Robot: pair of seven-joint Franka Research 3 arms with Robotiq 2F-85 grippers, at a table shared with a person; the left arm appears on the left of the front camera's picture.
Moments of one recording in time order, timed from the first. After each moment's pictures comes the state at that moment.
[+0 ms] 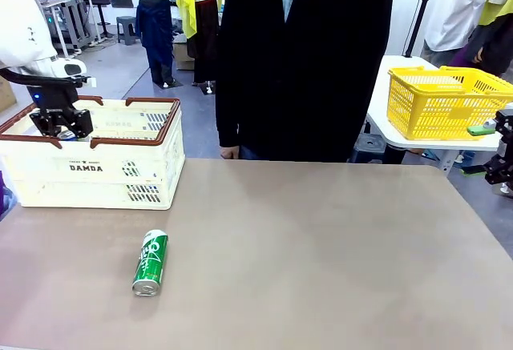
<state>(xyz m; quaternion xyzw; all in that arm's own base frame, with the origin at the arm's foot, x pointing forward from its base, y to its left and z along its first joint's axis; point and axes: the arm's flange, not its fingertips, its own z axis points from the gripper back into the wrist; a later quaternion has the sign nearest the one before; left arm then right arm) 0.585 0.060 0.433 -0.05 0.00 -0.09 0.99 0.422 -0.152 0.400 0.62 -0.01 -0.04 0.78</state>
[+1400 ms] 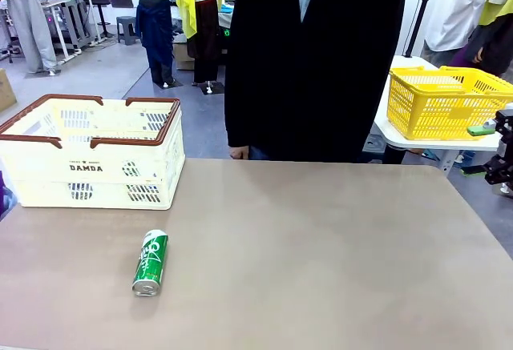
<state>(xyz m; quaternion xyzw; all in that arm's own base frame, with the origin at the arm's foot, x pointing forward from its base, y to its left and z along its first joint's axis) 0.376 0.227 0.508 -0.60 0.01 -0.06 0.80 0.422 -0.152 0.400 0.62 -0.01 -0.04 0.78</state>
